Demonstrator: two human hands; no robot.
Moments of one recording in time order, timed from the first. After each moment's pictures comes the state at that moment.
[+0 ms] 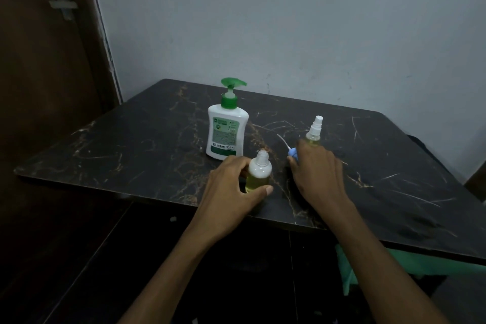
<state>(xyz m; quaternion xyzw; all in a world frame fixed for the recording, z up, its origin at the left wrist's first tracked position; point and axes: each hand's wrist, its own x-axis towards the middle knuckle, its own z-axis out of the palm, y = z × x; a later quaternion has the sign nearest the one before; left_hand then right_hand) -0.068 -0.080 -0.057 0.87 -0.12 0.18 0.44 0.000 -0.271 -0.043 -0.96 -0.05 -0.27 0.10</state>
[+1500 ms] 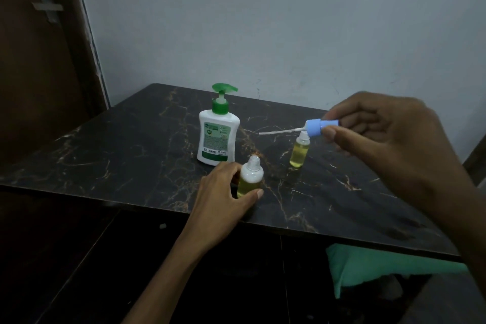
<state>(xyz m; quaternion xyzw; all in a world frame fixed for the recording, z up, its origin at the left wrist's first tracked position) -0.064 -0.081 -0.061 0.87 -0.12 0.19 0.44 -0.103 -0.320 0.082 -0.86 -0.22 -0.28 0.36</state>
